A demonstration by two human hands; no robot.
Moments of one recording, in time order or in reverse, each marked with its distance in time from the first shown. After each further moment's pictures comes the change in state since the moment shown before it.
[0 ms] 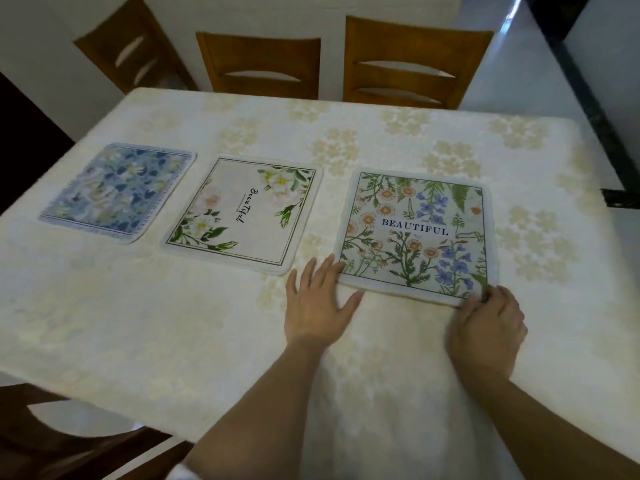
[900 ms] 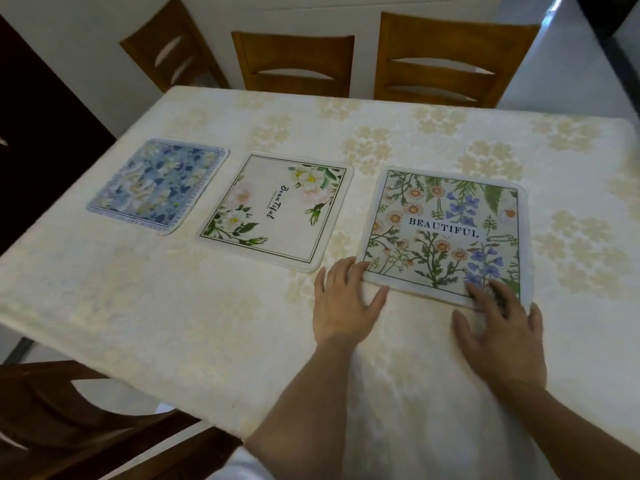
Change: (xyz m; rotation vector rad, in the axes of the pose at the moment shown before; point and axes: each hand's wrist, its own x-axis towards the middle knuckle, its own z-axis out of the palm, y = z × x) left_hand 0.000 -0.001 0.003 -0.142 0.135 -0.054; right_hand -0.002 -0.005 -0.009 -0.178 -0.256 -0.395
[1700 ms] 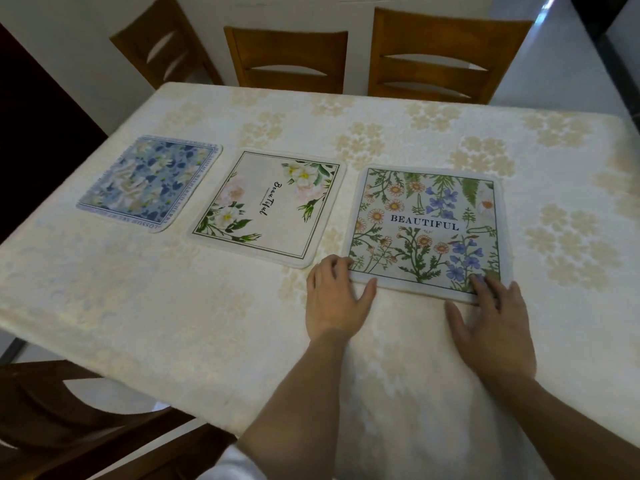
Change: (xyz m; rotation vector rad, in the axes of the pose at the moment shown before) left_hand 0.000 0.000 0.005 -0.009 0.056 -0.076; right_hand 0.001 0.006 0.007 0.057 -0.024 0.060
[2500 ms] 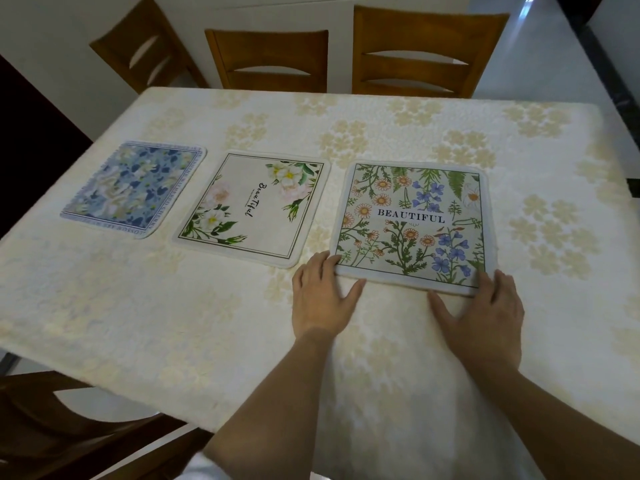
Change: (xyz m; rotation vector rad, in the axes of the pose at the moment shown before) left_hand -0.001 -0.002 -0.002 0.048 -0.001 0.056; right_hand 0.000 -0.003 -0.001 0.059 0.136 0.100
